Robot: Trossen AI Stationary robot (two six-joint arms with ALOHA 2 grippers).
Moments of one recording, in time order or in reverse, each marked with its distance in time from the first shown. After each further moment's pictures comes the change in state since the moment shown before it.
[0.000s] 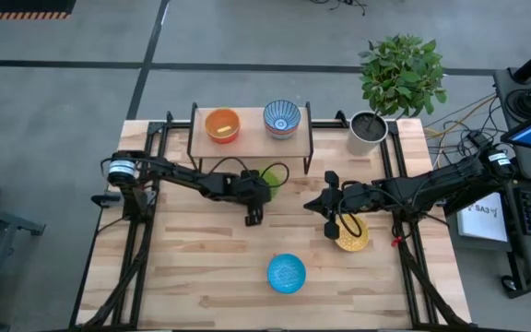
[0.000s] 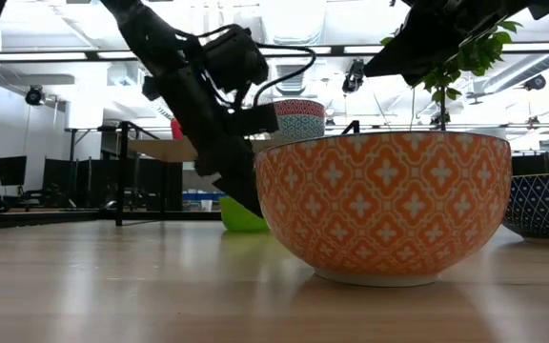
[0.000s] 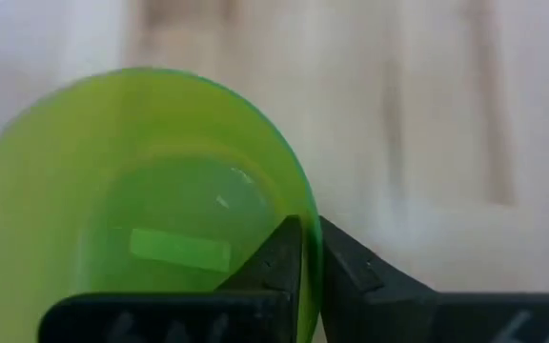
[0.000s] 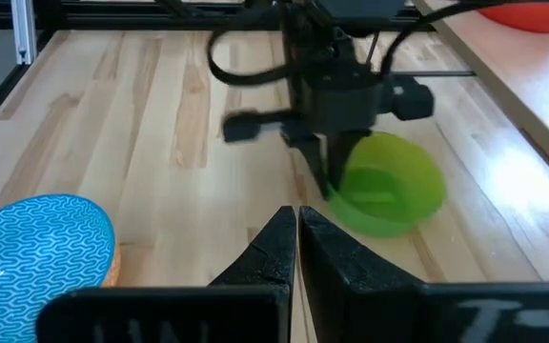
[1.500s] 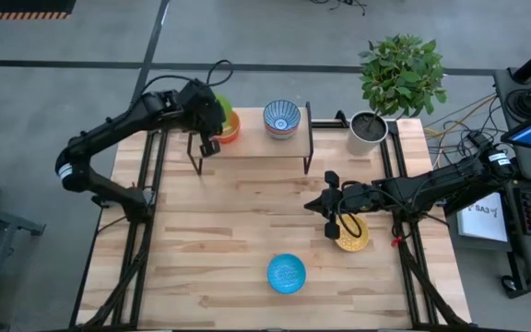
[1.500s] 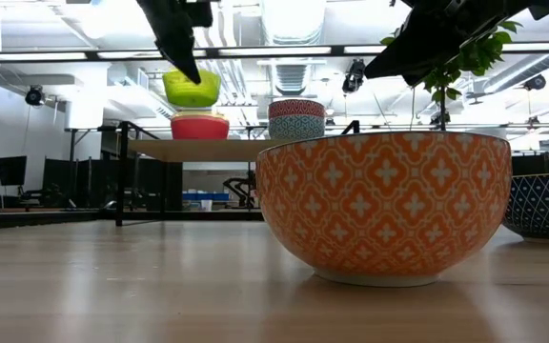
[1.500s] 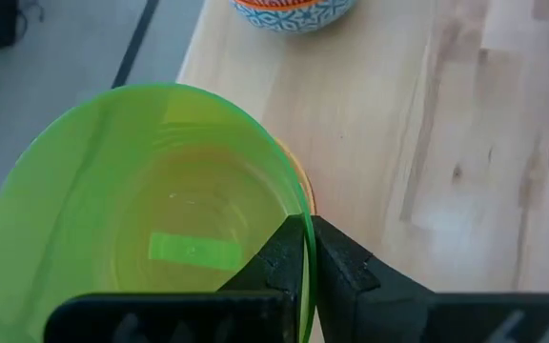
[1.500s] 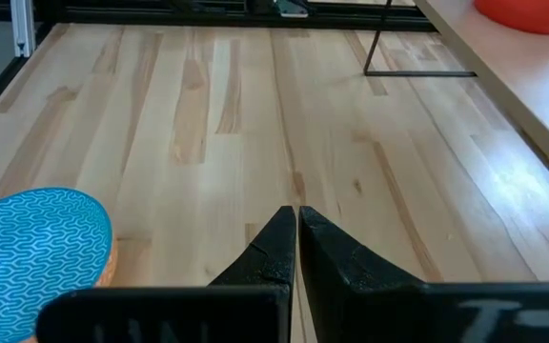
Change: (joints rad) left arm 0.470 -0.419 0.533 -0.941 0.009 0.262; right arm 0.000 0.000 0.000 -0.006 0.000 -0.016
